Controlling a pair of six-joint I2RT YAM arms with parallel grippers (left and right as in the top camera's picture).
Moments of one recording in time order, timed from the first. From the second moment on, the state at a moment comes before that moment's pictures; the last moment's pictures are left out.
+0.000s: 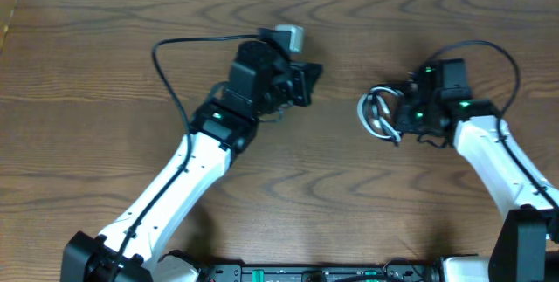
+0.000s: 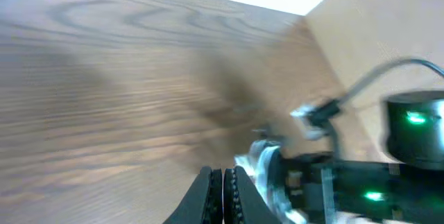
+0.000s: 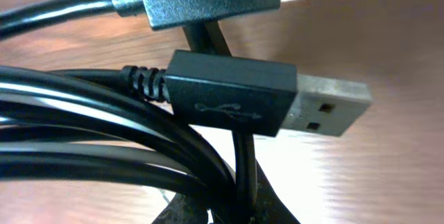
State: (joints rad) left arm -0.48 1.44 1.08 -0.12 0.33 -0.53; right arm 0.07 1.54 0.95 -0.58 -0.18 0.29
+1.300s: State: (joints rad) left arm -0.60 1.55 1.08 -0.11 0.54 -0.47; right arm 0.18 1.54 0.95 -0.43 -0.31 0.34
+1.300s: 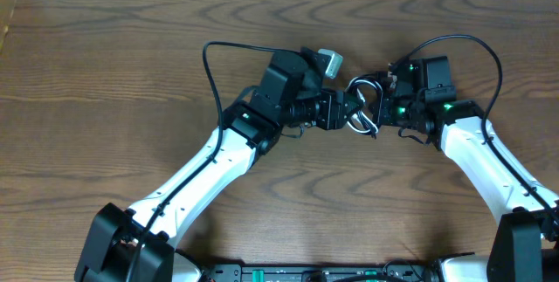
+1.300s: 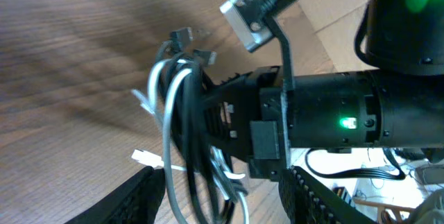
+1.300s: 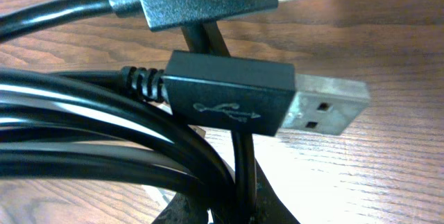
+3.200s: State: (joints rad) left arm -0.56 1.55 1.08 -0.12 0.38 -0.43; right arm 0.21 1.54 0.95 -0.40 -0.58 0.24
